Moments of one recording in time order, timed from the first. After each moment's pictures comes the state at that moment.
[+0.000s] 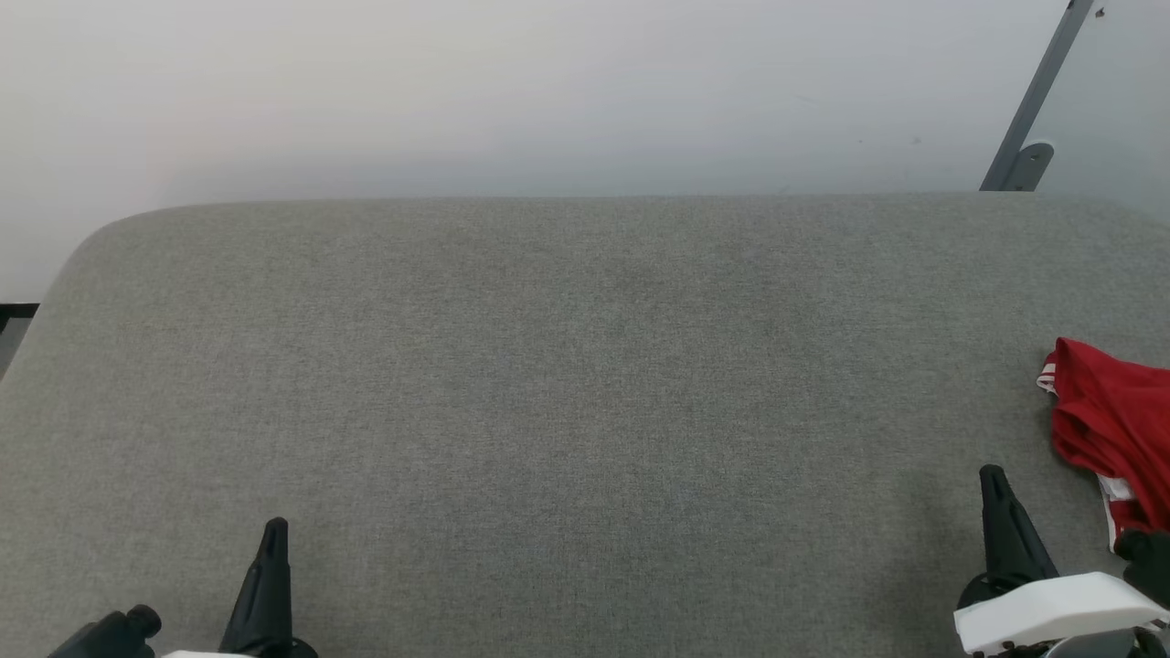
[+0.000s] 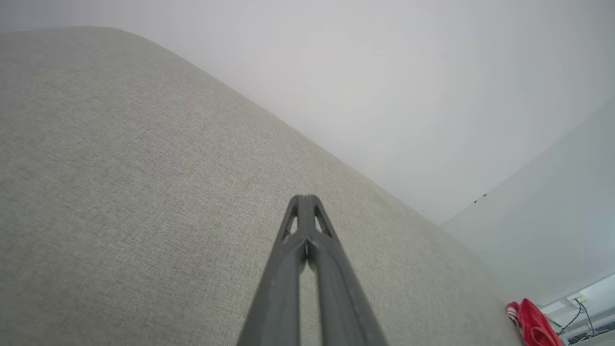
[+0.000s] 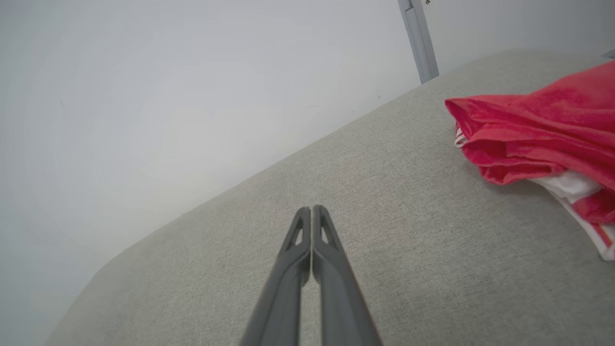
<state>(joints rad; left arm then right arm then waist) 0.14 0.15 -0.01 0.11 -0.77 -0.13 -0.17 0.03 -0.06 -0.12 0.20 0.60 0.13 -0.10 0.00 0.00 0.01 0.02</state>
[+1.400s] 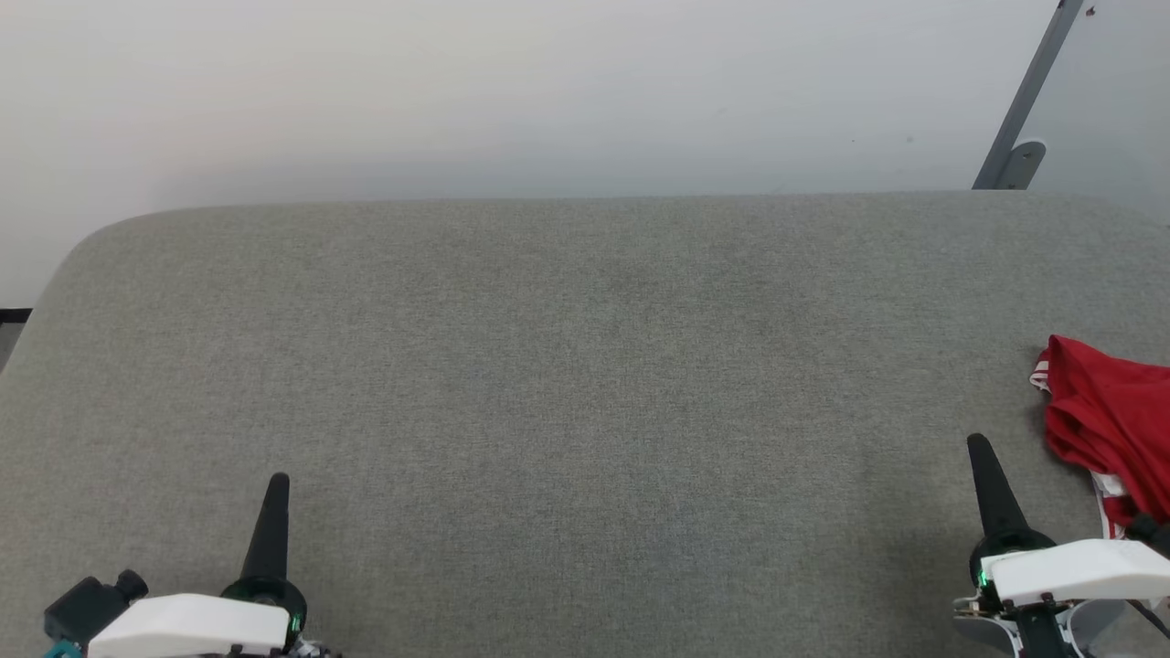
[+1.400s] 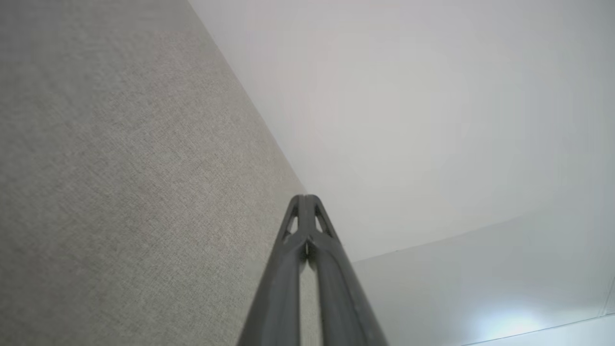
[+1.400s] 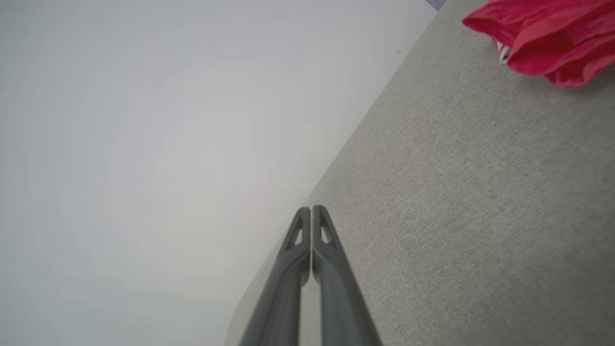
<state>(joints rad) 0.02 0.11 0.03 0.18 -1.23 -0.13 -0.04 -0.04 -0.06 -0.12 0.22 1.12 0.13 0.01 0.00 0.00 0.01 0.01</state>
